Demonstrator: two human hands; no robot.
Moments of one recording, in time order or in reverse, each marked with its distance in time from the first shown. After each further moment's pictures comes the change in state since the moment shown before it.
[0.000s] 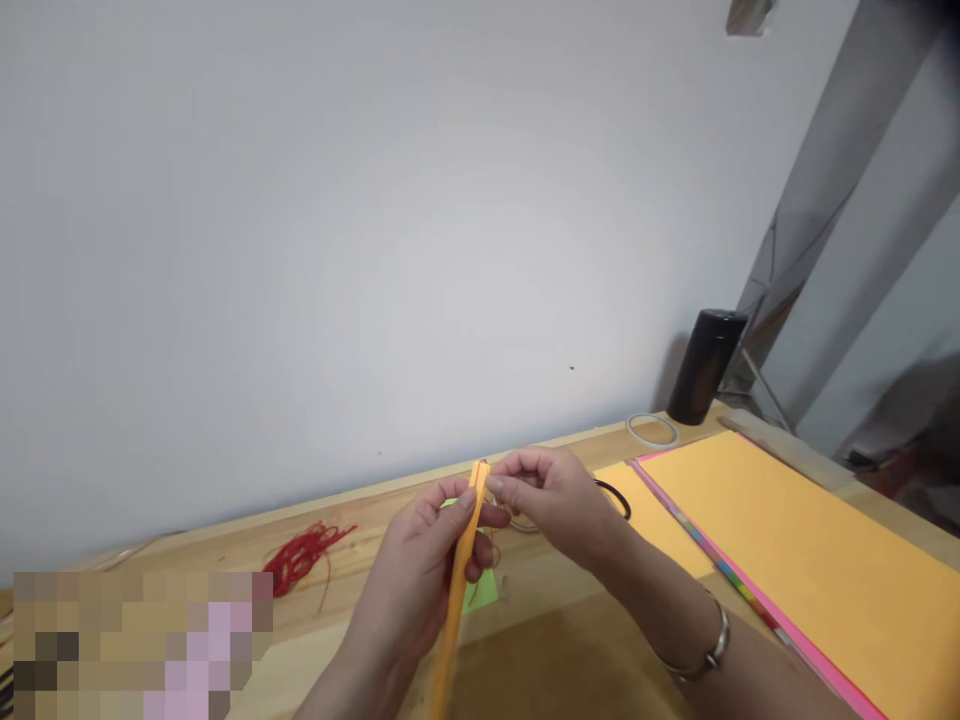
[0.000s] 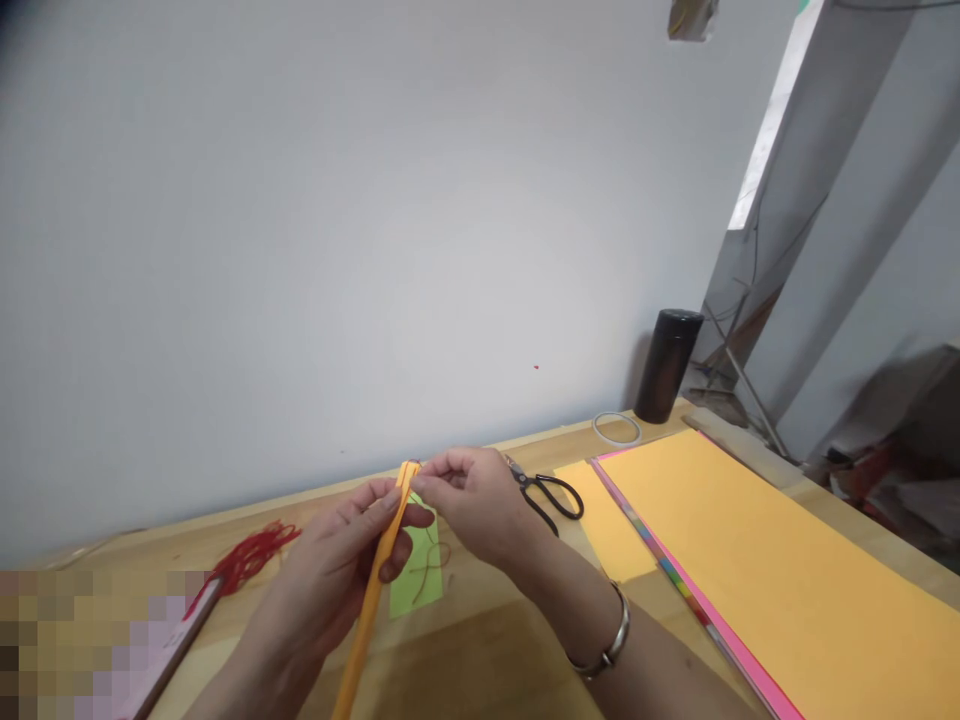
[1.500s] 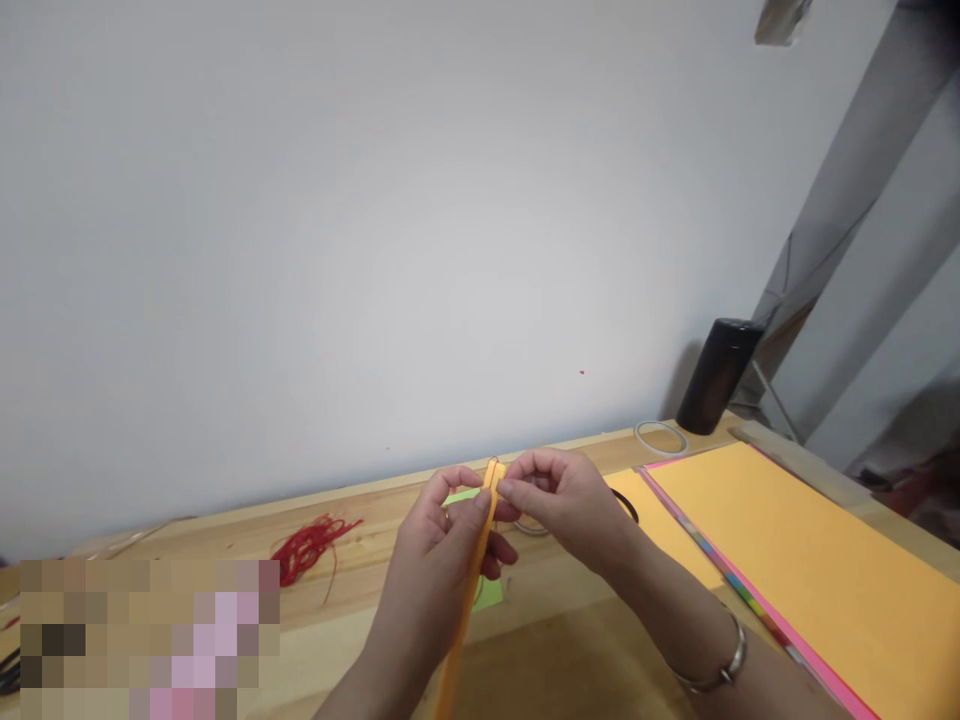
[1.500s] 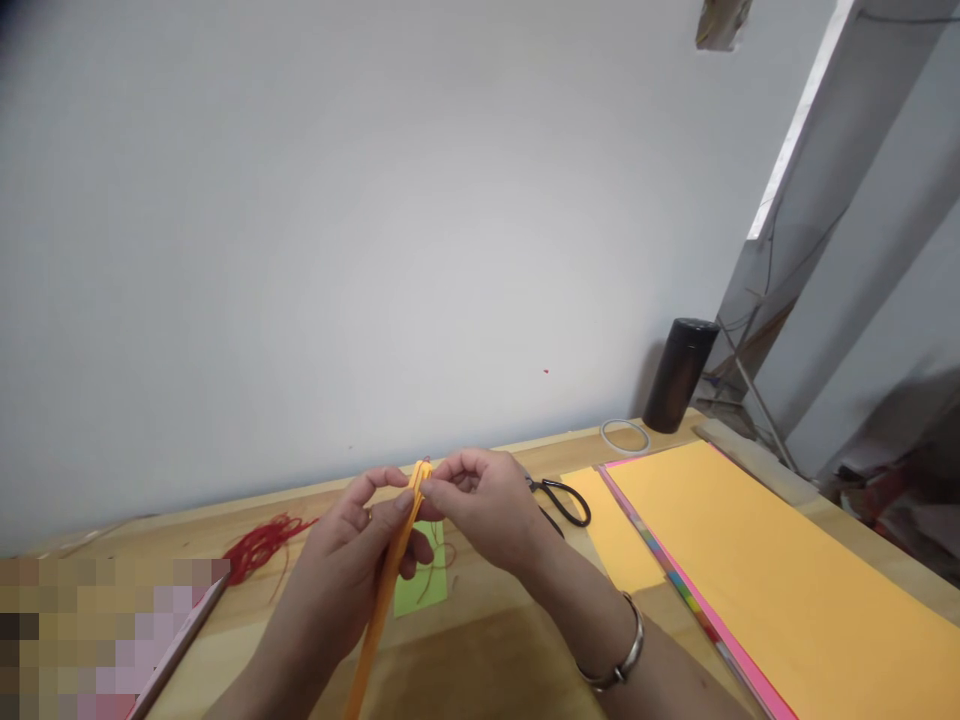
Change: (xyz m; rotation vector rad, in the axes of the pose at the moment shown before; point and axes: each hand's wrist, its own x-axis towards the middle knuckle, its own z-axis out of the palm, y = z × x) left_hand -0.011 0.005 0.016 0.123 0.160 0.068; right_hand 0.000 0.001 0.000 0.077 -0.026 0.034
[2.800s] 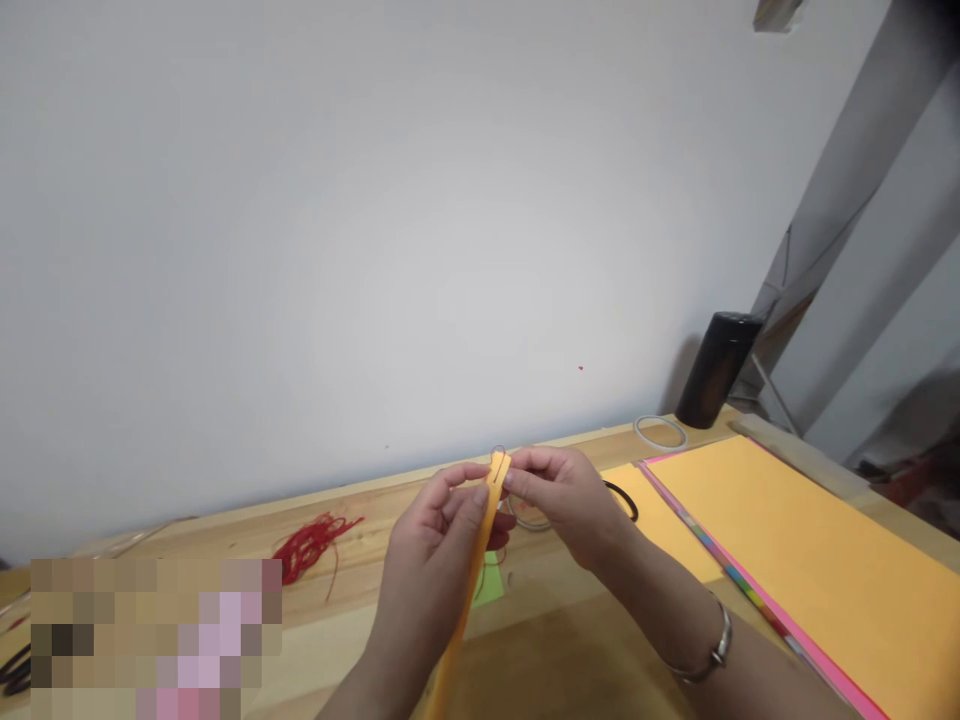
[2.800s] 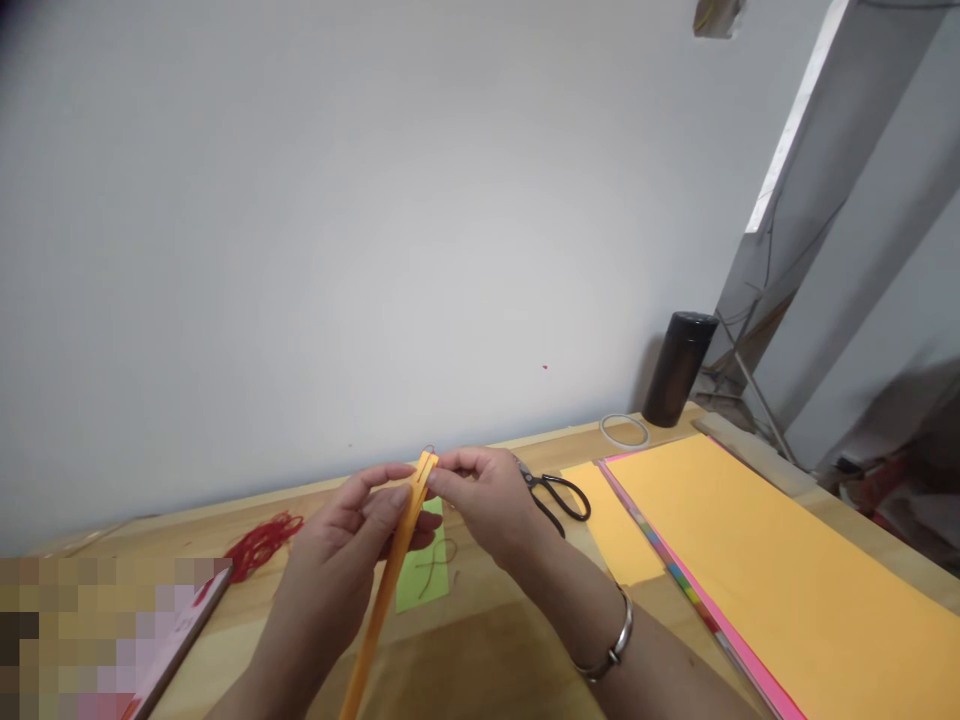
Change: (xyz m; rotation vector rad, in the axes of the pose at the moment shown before) left_hand -0.003 0.004 0.001 0.100 0.084 0.083; right_hand 0.005 0.010 0.000 0.057 0.003 -0.071
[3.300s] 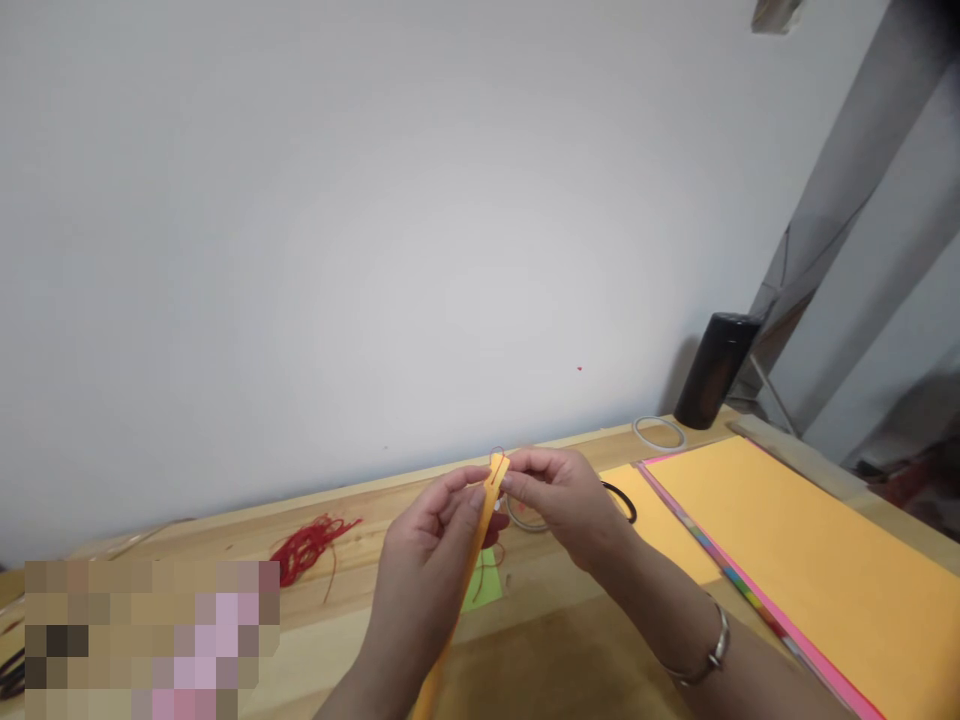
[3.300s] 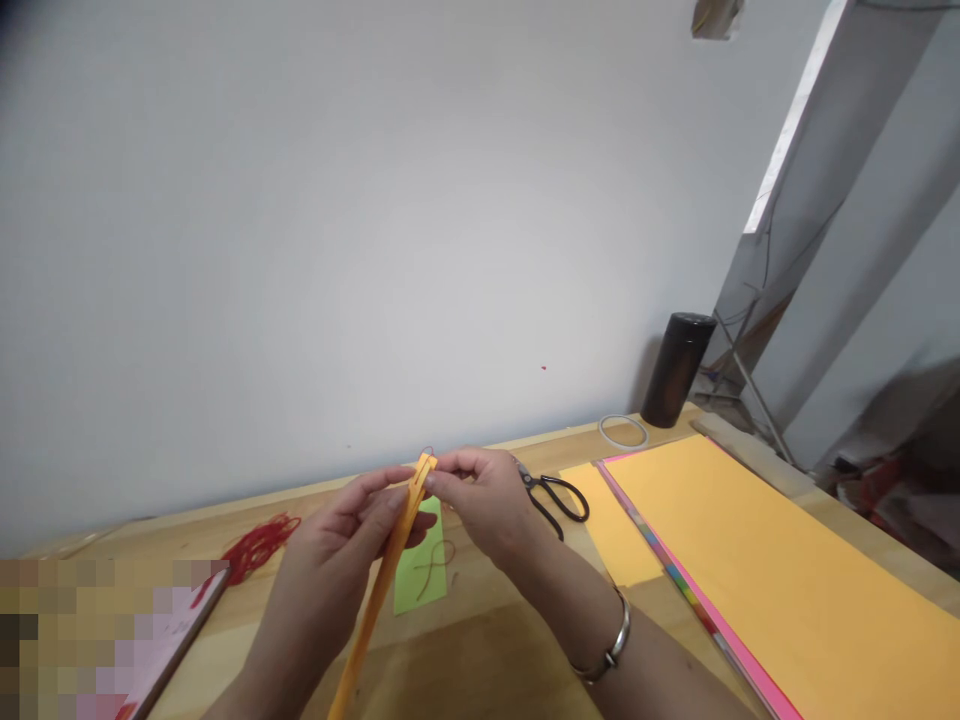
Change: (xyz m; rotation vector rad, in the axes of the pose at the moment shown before) left_hand 0.000 -0.001 -0.005 0.016 0.022 0.002; right_hand 0.000 0.001 0.001 -0.048 0.006 -0.033
